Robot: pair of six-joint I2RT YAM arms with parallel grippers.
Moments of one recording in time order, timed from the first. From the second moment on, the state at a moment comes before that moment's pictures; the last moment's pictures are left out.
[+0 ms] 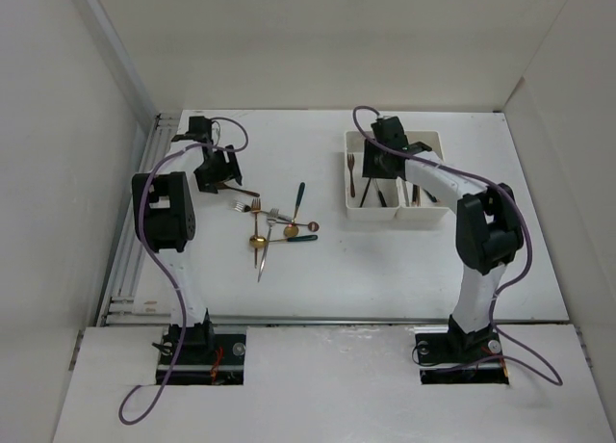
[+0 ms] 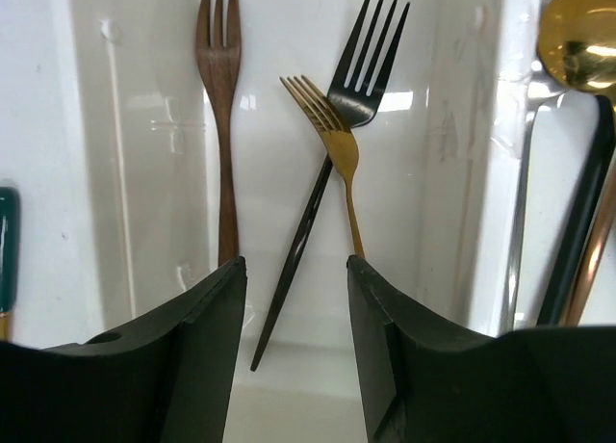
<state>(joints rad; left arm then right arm) 0.02 2.09 1.60 -0.69 0.14 -0.27 0.39 1.92 1.49 -0.43 0.17 0.37</state>
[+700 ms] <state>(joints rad) -0.13 2.20 1.73 -0.68 -0.11 -0.16 0.39 1.89 1.51 -0.46 0.24 0.37</state>
